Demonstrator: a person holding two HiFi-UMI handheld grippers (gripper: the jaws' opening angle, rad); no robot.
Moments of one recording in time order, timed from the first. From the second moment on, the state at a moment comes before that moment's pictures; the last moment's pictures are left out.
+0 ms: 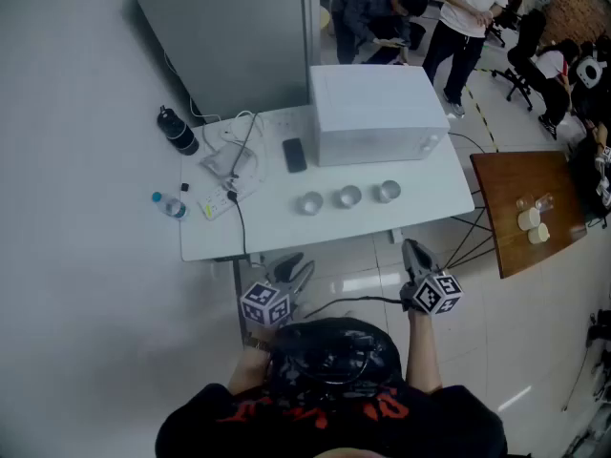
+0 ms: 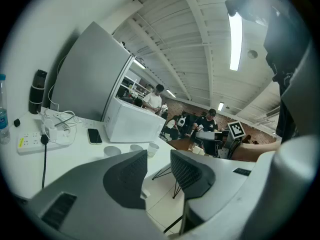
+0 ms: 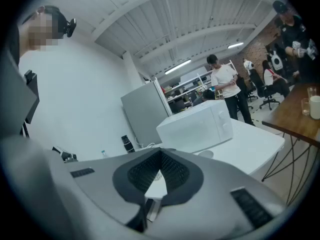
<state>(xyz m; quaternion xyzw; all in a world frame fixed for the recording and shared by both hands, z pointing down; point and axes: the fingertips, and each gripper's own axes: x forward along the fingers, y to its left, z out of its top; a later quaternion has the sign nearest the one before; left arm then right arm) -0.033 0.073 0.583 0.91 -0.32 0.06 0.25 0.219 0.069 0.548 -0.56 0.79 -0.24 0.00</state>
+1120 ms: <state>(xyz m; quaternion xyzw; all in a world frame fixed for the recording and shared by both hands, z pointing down) 0.003 -0.090 0.558 0.89 -0.40 0.09 0.21 0.222 -0.098 0.643 -0.42 0.86 -0.16 -0.25</state>
